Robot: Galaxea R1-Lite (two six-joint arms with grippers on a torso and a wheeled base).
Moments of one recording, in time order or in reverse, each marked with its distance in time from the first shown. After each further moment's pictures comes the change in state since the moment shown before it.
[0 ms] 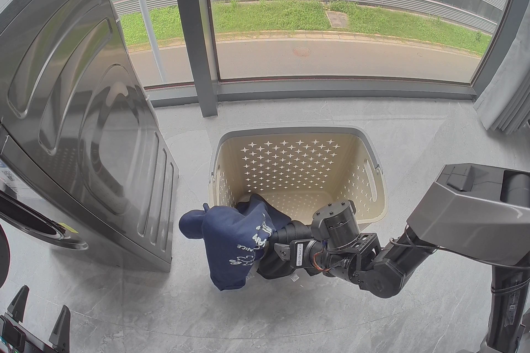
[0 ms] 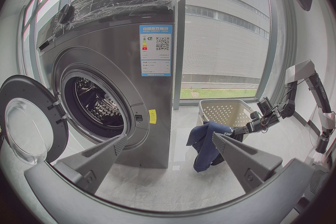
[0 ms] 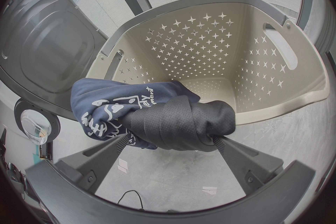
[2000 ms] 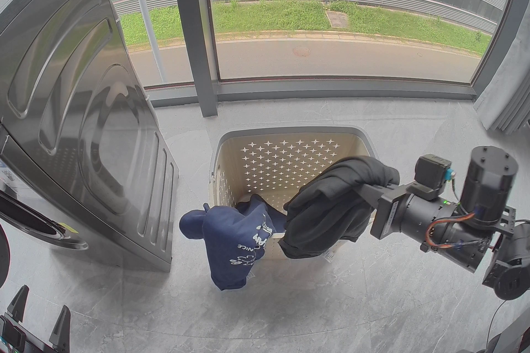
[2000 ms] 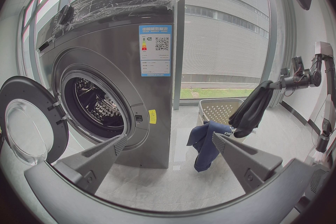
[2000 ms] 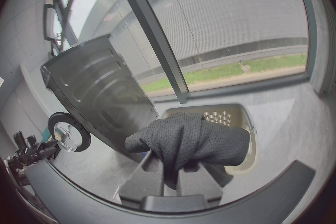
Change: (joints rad) left arm 0.000 0.000 0.000 0.000 0.000 0.006; right arm 0.008 -0.683 0.377 -0.185 0.053 -0.216
